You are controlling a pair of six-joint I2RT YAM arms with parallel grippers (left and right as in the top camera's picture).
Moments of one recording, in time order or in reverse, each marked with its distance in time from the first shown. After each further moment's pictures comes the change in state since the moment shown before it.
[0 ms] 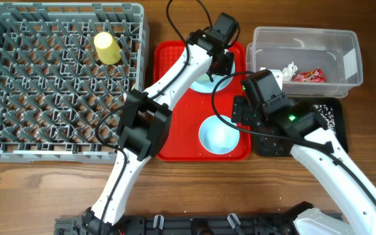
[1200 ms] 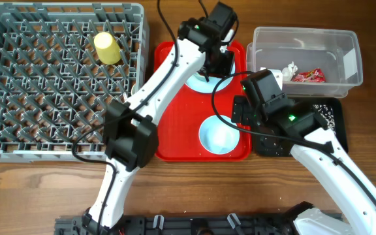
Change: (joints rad) left arm -0.002 -0.178 0.002 -0.239 0.130 0.000; right arm 0.000 0.000 0.000 0.000 0.000 0.000
